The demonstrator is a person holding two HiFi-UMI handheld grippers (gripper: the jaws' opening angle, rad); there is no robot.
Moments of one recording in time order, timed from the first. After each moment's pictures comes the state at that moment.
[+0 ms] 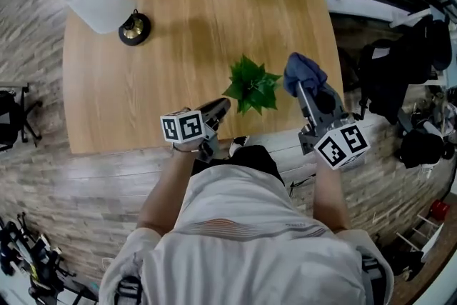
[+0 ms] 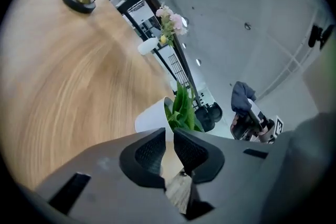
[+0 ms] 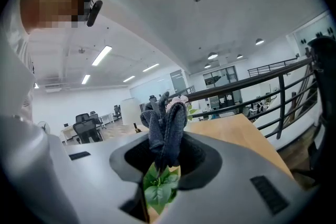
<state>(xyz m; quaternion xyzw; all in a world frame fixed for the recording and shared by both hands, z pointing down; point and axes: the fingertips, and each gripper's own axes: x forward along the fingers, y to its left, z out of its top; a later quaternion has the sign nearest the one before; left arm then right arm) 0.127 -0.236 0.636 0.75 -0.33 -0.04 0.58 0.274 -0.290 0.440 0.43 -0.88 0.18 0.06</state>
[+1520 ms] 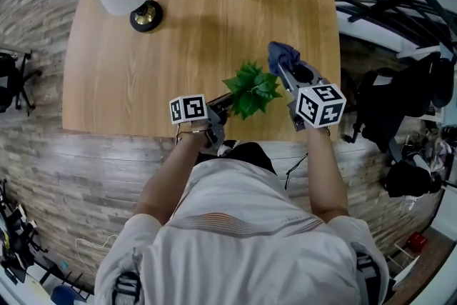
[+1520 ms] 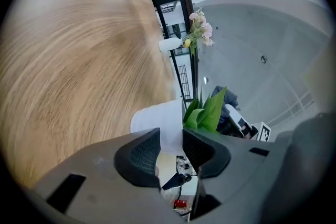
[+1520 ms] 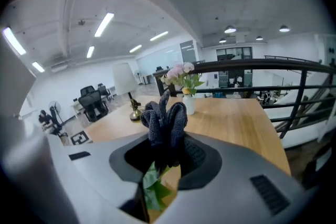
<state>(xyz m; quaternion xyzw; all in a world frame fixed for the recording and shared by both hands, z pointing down) 0.150 -0.264 0.667 0.66 -0.32 -0.15 0.67 0.238 -0.369 0.534 0.36 -0.88 0.20 0.24</state>
